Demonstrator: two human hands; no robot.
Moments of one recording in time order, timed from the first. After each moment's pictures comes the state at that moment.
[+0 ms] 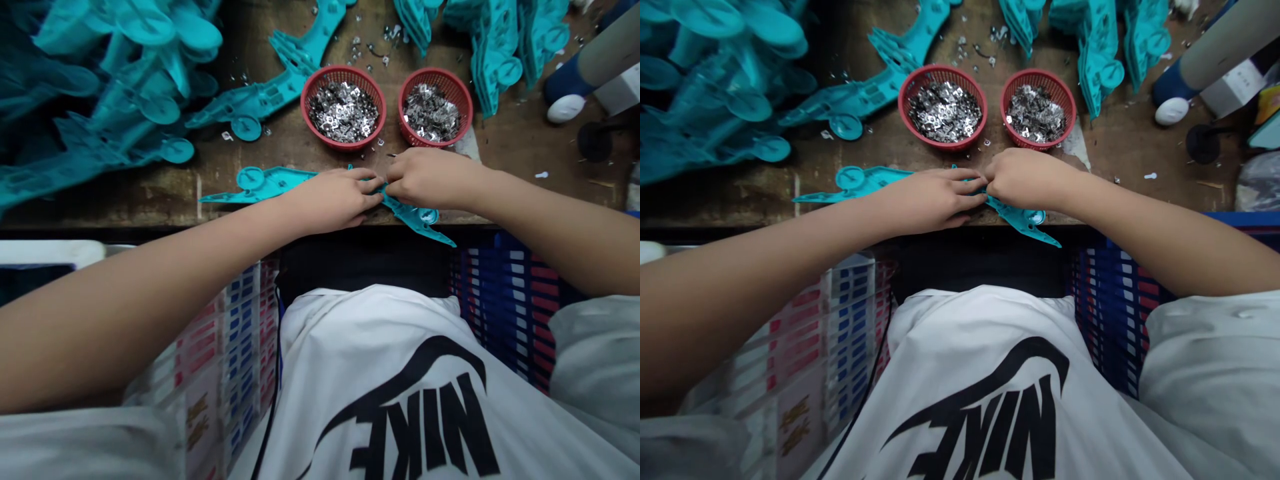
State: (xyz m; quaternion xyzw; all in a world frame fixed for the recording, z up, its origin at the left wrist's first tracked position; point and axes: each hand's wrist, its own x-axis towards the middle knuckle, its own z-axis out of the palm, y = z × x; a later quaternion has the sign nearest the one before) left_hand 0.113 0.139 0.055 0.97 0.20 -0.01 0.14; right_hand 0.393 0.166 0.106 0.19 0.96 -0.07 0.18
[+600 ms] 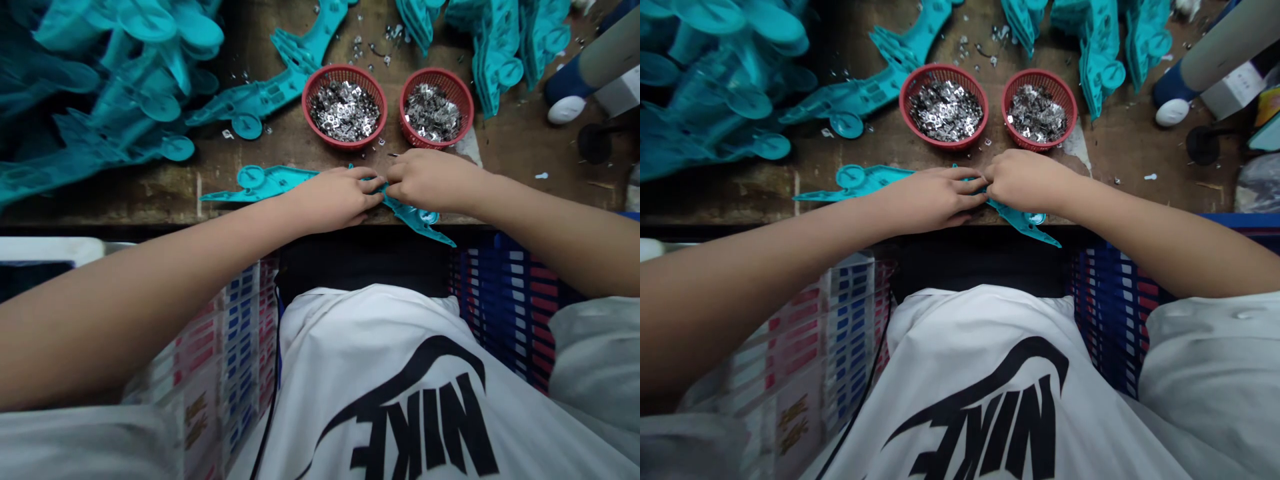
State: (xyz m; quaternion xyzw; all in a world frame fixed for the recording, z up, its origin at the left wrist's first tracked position) left_hand 0.116 0.137 0.058 0.97 0.20 -0.02 0.12; right_hand 0.383 0.157 0.114 0.17 0.96 -0.01 0.21
